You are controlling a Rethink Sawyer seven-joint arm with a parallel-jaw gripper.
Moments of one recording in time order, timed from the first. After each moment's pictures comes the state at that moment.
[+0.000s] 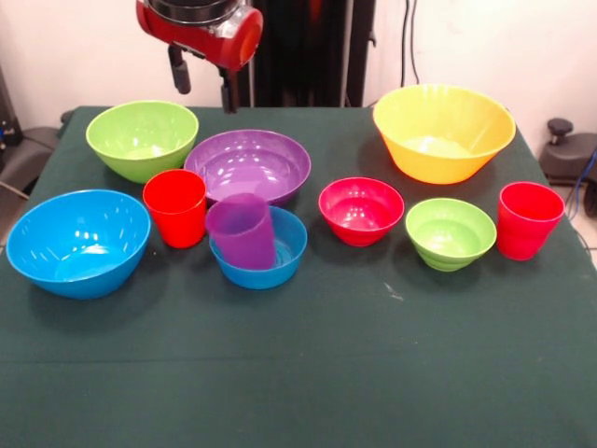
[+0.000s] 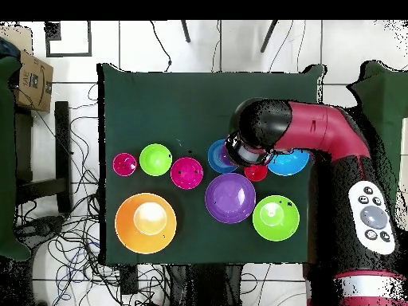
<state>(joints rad) -0.56 -0.72 0.32 1.41 -0.36 1.19 2.13</state>
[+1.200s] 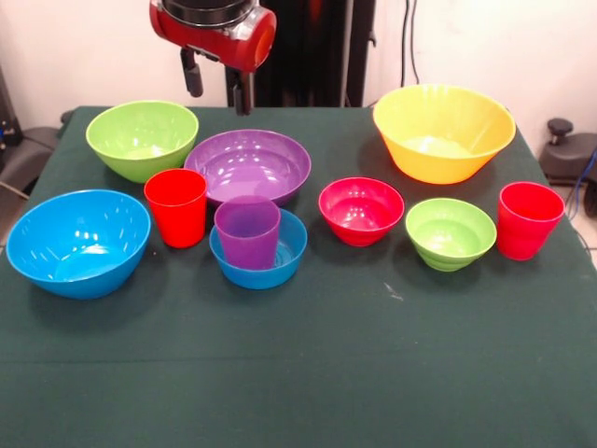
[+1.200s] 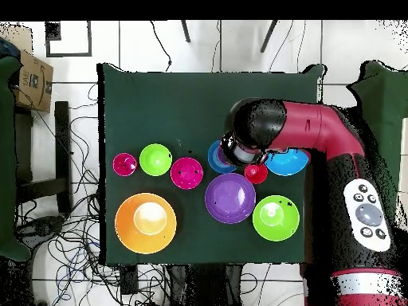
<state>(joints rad) -0.55 -0.72 0.34 1.42 -0.36 1.18 2.13</state>
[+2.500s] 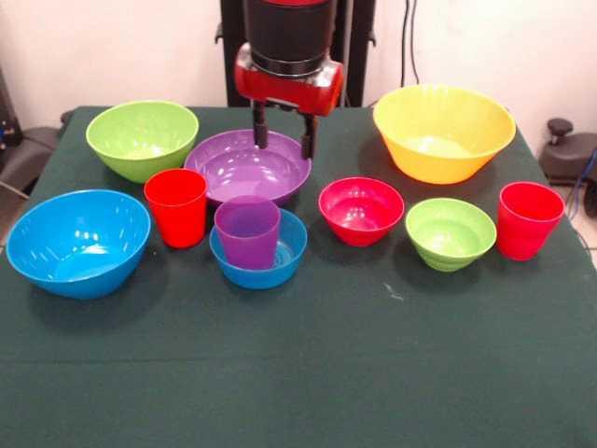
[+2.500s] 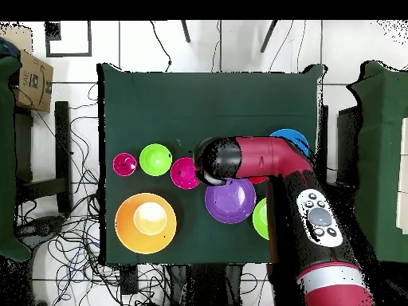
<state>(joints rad) -0.47 -0.71 0.29 1.65 -0.38 0.78 2.13</state>
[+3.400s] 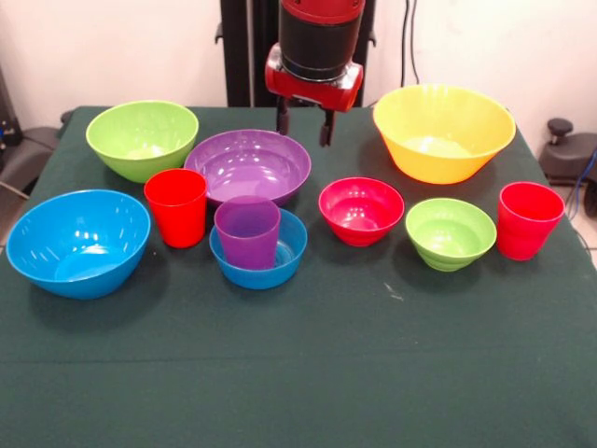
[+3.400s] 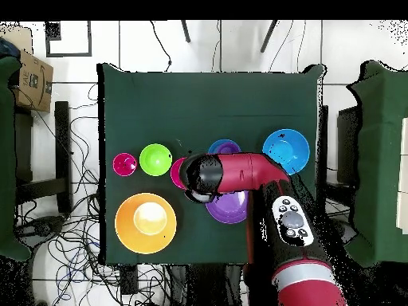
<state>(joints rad) -0.38 -0.68 0.20 1.72 -0.35 0.77 2.13</state>
